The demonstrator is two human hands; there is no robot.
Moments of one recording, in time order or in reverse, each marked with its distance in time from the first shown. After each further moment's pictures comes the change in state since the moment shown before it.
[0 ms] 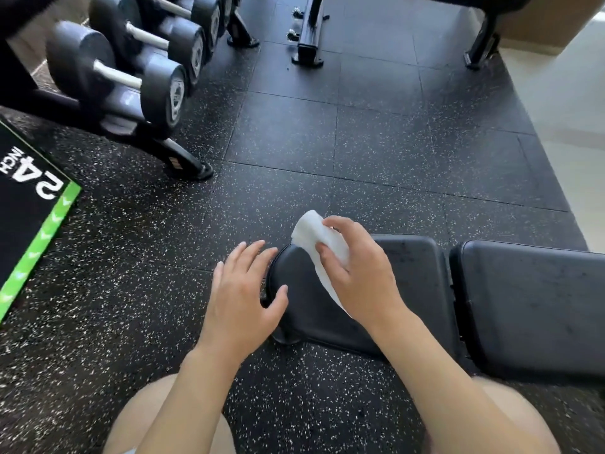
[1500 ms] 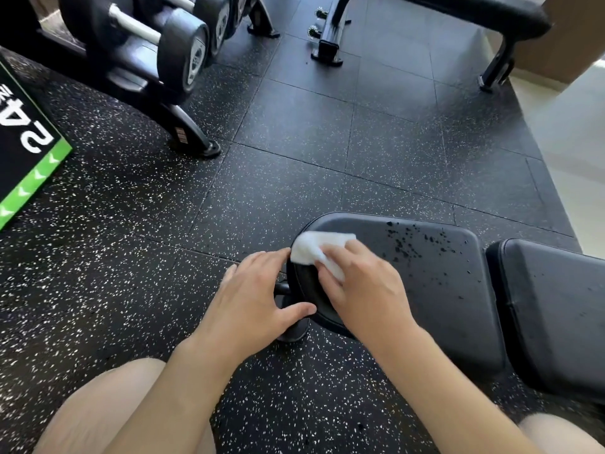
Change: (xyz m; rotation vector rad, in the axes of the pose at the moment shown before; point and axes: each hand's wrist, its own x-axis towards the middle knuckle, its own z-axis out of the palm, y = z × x) left_hand -0.027 -0.064 0.041 -0.102 -0.102 0.004; right_hand -0.041 0.006 0.070 -0.520 -0.101 -0.178
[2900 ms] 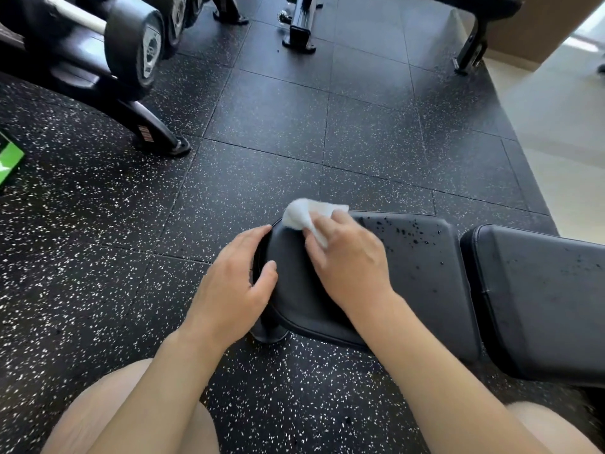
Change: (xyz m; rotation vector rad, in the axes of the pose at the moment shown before) left_hand 0.038 0.014 0.018 -0.225 0.100 0.023; right_hand 0.035 0.033 0.004 -0.041 0.101 0.115
